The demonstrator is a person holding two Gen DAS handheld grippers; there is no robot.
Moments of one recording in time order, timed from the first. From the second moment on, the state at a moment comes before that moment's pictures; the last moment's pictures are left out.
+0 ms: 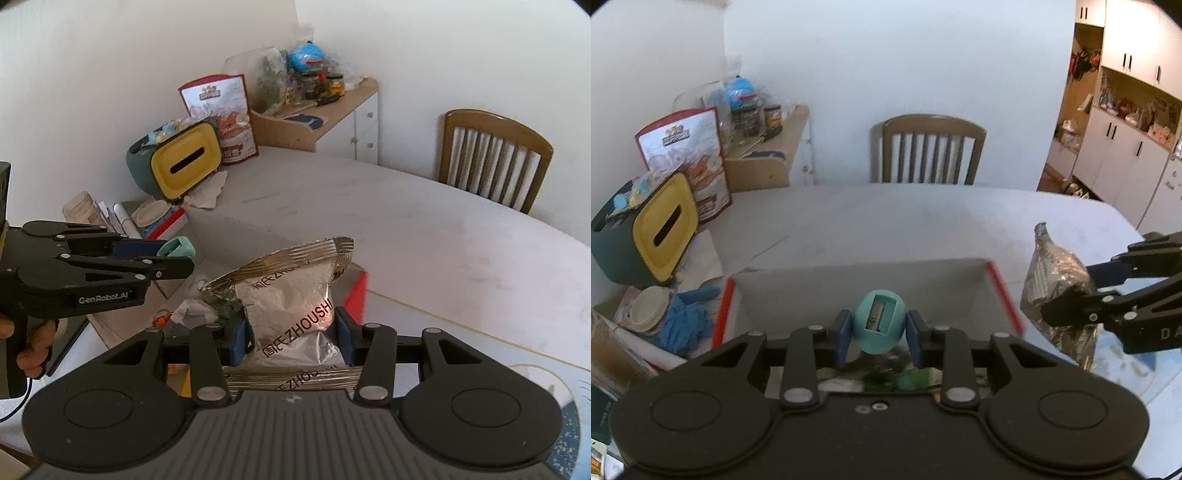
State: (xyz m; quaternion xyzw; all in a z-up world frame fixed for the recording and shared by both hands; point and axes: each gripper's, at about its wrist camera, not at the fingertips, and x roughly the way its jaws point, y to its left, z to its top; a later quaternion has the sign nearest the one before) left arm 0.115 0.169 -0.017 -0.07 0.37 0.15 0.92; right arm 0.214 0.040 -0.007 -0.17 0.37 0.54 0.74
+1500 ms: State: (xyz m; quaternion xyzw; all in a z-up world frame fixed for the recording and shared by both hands) left arm 0.128 0.225 -0.095 -0.05 0.50 0.16 0.85; right arm 0.153 0.102 -0.081 -0.27 0.39 0.55 0.69
